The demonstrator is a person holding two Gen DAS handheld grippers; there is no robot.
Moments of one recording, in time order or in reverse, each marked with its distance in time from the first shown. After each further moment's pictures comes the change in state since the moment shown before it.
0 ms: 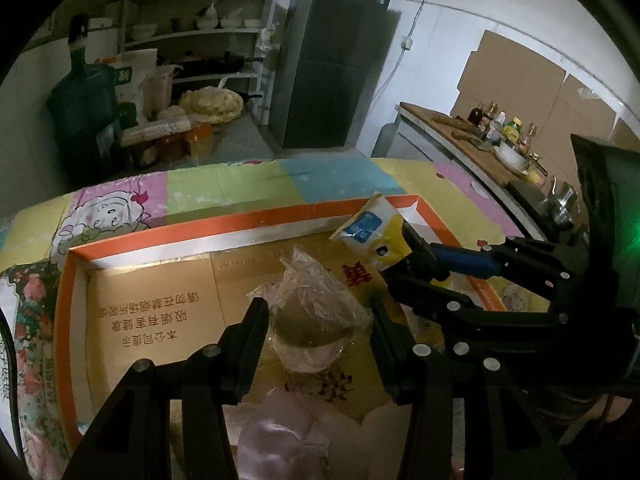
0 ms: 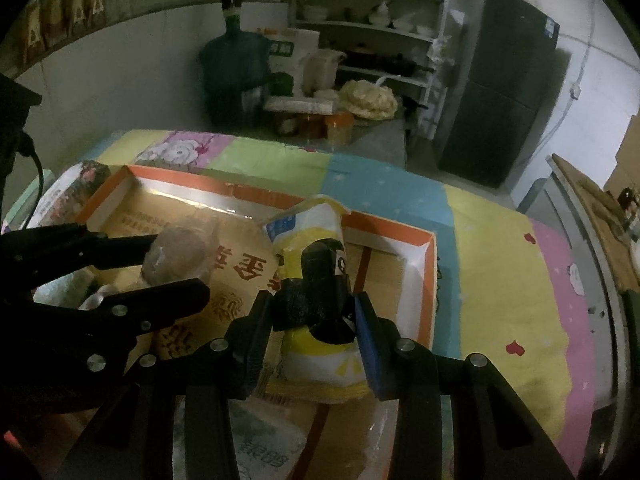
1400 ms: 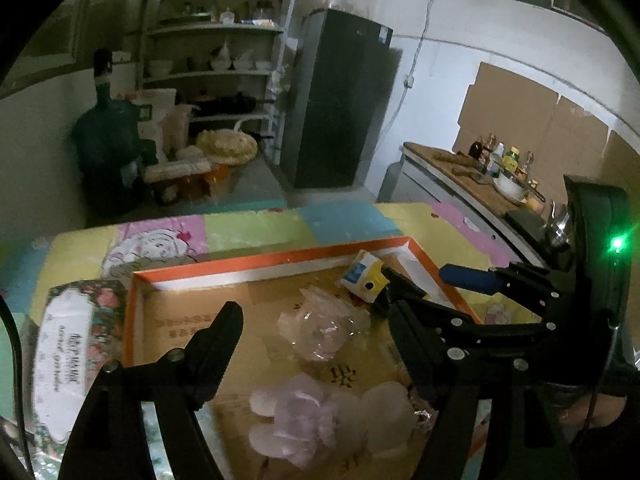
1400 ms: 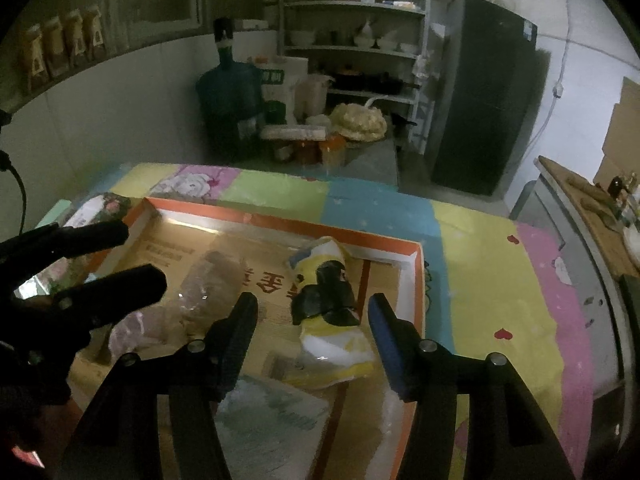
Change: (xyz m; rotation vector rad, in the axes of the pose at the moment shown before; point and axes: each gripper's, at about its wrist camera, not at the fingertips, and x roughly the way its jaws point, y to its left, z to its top) left arm -0.065 0.003 -0.004 0.004 -0.167 0.046; right arm -0.040 0.009 -0.005 0.068 -0.099 -0.004
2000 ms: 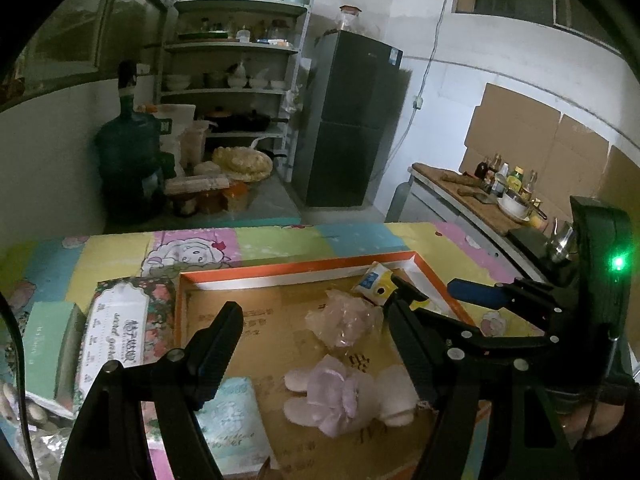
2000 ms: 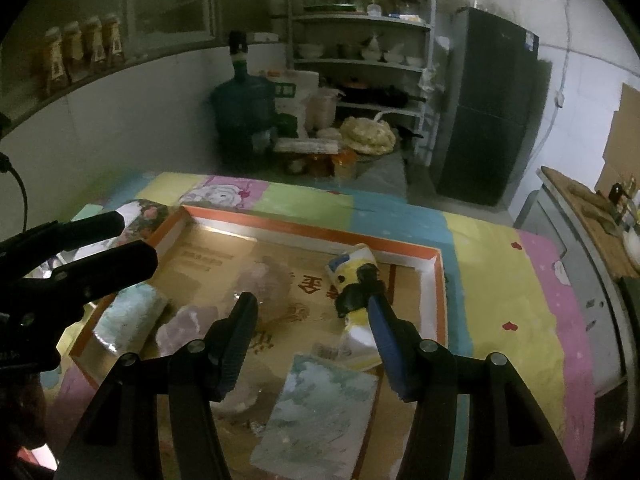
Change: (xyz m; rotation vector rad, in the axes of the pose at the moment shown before) left arm -0.046 0.012 -0.009 -0.024 -0.068 0.026; right arm -0.031 0.026 -0.004 -0.008 -0.043 0.020
